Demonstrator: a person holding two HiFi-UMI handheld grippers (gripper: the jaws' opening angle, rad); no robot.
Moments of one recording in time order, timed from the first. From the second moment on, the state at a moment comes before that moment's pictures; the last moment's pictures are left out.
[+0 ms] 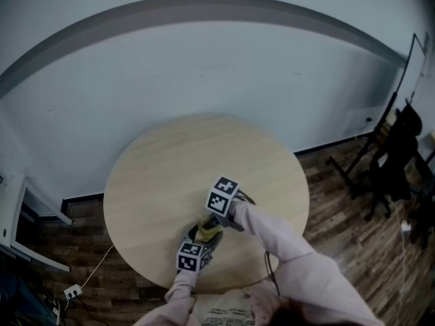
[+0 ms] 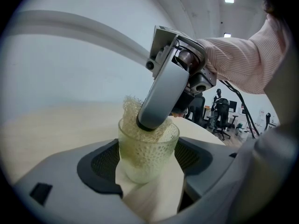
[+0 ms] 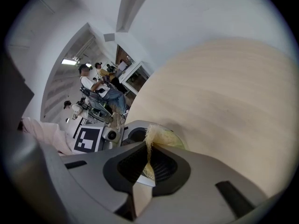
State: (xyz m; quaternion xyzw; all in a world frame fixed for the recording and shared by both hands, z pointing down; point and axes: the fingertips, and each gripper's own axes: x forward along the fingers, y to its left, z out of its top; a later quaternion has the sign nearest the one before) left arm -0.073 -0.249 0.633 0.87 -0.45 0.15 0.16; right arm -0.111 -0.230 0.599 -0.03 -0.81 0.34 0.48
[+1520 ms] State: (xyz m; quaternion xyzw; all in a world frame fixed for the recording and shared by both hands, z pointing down) left arm -0.070 -0.251 0.631 0.87 -0.44 0.15 0.15; right arm -0.096 -0.233 0.592 -0.24 -0.72 -0.23 0.61
